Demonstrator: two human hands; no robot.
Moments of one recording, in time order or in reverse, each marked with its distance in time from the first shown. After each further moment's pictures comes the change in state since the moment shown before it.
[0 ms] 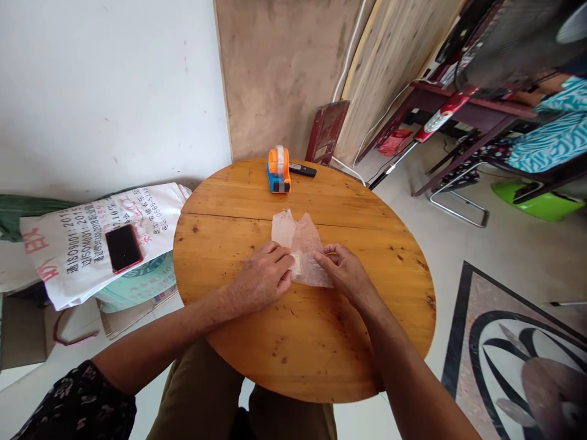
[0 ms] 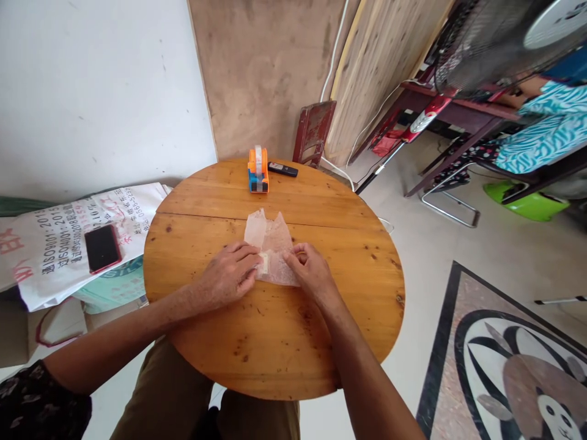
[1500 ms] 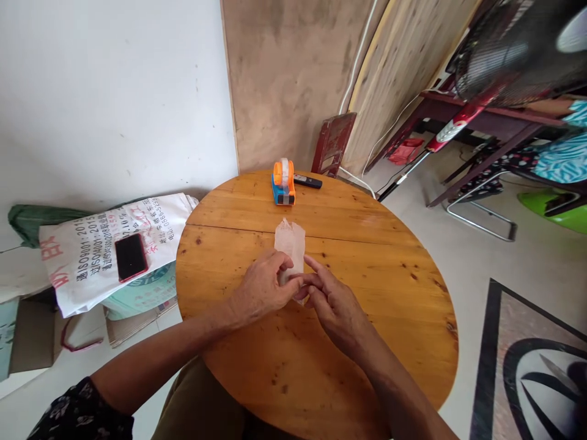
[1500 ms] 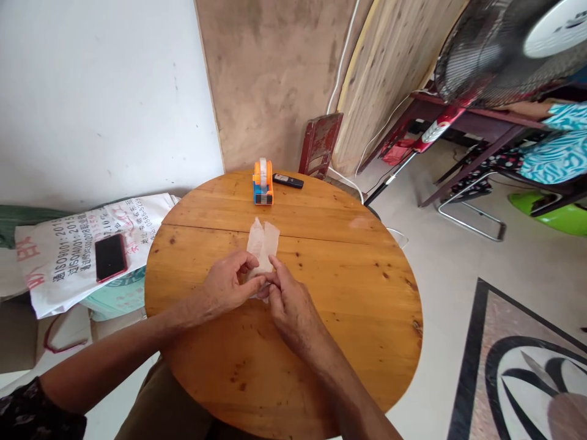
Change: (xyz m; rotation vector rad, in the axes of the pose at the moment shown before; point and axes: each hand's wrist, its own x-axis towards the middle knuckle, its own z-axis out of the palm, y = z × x) left_hand 0.016 0.007 -0.003 -0.406 0.029 -0.585; right_hand -0.032 -0.035 0.021 0.022 -0.180 -0.326
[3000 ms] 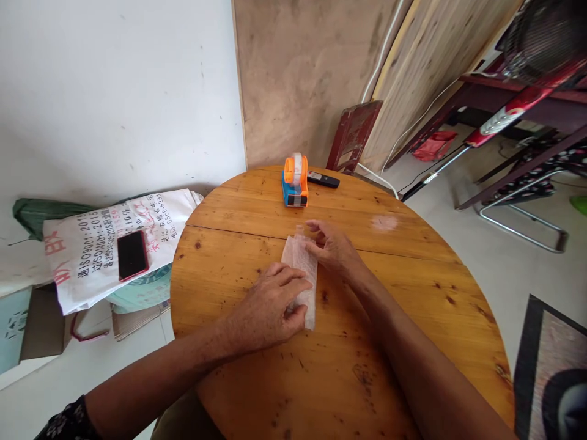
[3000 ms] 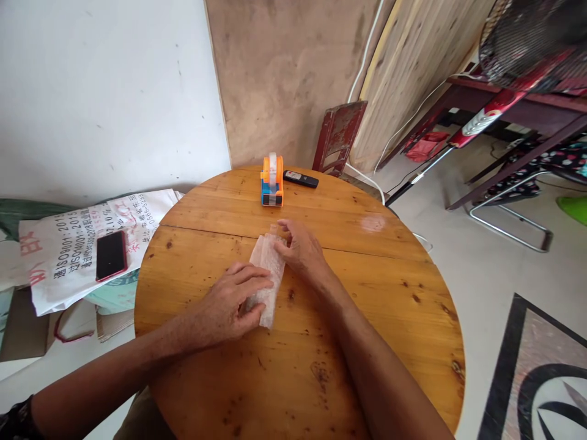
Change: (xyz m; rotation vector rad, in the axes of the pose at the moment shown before) left_hand 0.000 -0.010 0.003 0.181 -0.086 0.356; right_hand 0.135 0.070 -0.025 -0.317 0.098 -0.092
